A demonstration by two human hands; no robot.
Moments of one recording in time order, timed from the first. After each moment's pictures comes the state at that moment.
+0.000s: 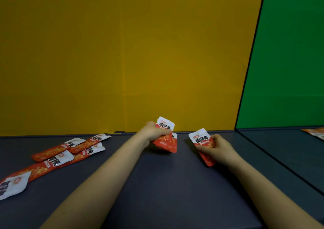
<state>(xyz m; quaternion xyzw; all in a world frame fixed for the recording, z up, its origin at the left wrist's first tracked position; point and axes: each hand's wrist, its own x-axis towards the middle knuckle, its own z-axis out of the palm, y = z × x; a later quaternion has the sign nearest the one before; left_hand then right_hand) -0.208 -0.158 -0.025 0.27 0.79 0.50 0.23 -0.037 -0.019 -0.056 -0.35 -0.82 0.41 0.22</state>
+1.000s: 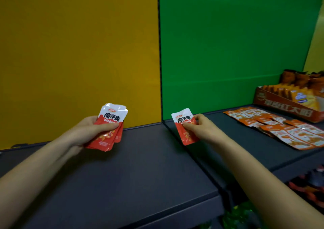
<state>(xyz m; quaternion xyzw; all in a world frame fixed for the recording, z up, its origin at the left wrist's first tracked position) -0.092 -0.077 -0.006 0.32 0.72 0.57 0.24 0.105 0.141 -0.040 -0.35 -0.75 0.48 0.29</state>
